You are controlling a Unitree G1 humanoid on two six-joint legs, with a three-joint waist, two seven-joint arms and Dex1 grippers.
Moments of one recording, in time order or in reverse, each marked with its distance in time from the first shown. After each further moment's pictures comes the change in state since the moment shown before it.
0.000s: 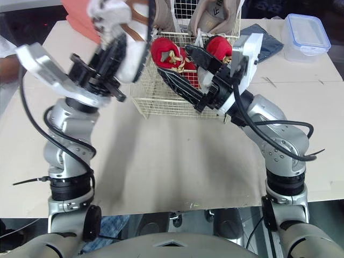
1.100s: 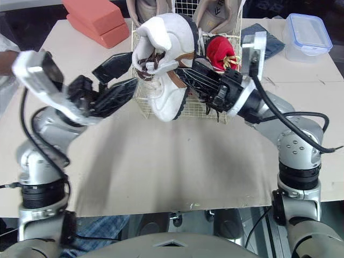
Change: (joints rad) left arm 0.030 0.309 0.137 -0.008 -0.457 0.382 -0.266; right arm 0.003 -0.142 -0.081 0.056 0.213 0.096 0.175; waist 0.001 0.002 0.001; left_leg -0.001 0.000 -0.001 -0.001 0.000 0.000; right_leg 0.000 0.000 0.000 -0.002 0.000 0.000
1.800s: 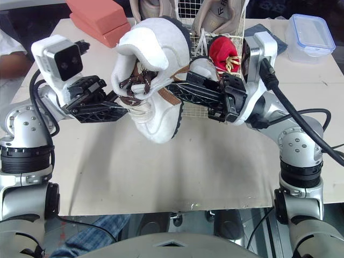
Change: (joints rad) left arm -0.302 0.102 -0.194 0.295 0.067 0.301 -0.513; right arm -0.019 -0.004 0.032 0.013 0.072 0.001 0.204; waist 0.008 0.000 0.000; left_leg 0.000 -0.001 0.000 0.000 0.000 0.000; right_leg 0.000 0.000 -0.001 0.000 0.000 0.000
